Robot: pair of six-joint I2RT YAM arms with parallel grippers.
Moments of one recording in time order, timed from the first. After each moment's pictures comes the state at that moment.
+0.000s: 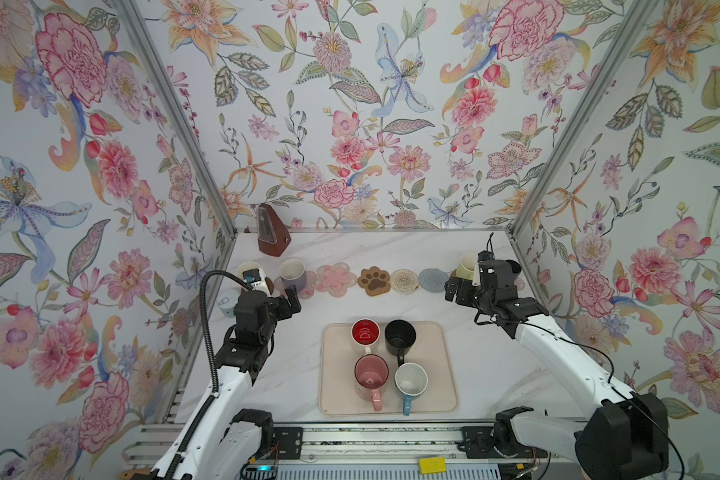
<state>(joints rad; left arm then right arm) -0.15 0.85 0.58 -0.11 -0.12 -0.34 0.32 1.18 0.91 -0.46 0.08 0.40</state>
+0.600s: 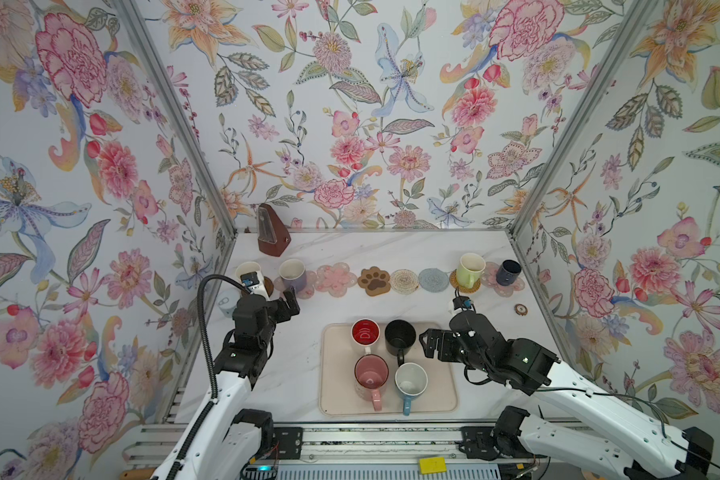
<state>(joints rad) -0.15 0.83 0.55 -0.10 -0.13 -0.34 0.94 0.89 0.81 -0.80 0.24 0.84</state>
